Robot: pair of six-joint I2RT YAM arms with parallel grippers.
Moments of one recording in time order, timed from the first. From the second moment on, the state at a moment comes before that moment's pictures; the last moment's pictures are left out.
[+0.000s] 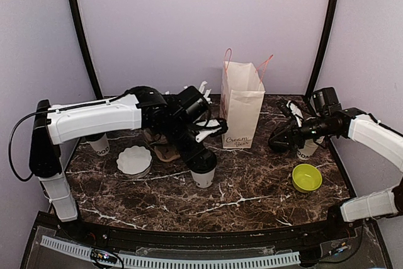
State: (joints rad) left arm -1.02 1.83 1.64 -0.91 0.06 0.07; right arm 0.25 1.18 0.88 -0.56 -0.72 -0.41
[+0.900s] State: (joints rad) left arm -0.35 1.50 1.46 -0.93 -0.18 -0.04; right arm 0.25 1.18 0.87 -0.56 -0.72 -0.41
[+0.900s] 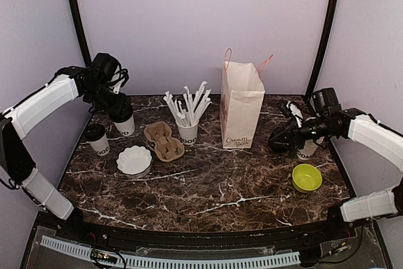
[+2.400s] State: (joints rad) left arm -0.23 1.61 1.49 -0.82 -0.11 0.01; right arm 0.25 1.22 0.92 -0.63 -0.71 -0.43
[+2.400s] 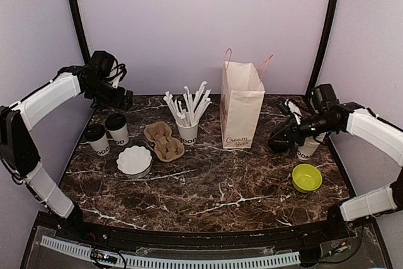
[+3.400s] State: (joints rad) left arm -0.50 1.35 1.01 -0.08 0.30 0.03; right arm 0.25 1.44 1.66 -0.94 -0.52 -0.45
